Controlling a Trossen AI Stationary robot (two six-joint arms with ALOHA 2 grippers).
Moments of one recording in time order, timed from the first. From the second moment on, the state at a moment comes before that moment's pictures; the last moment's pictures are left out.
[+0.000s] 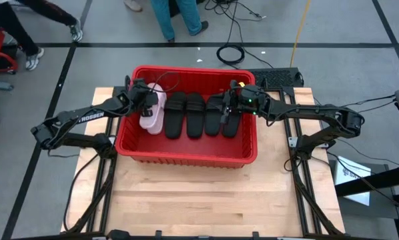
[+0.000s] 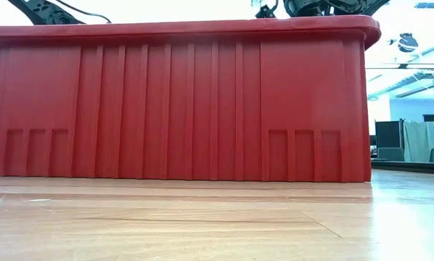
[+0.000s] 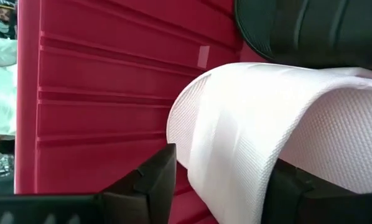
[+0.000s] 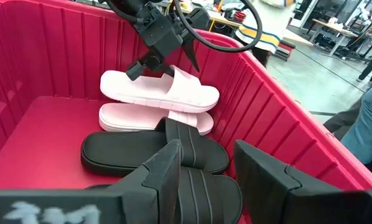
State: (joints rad) left arm 0.71 1.17 0.64 -0.19 -0.41 0.89; right arm -0.37 1.39 0.89 0.26 -0.03 -0.28
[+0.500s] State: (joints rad) left arm 0.64 1.17 0.64 -0.22 -0.45 0.82; right arm -0.37 1.39 0.89 0.26 -0.03 -0.28
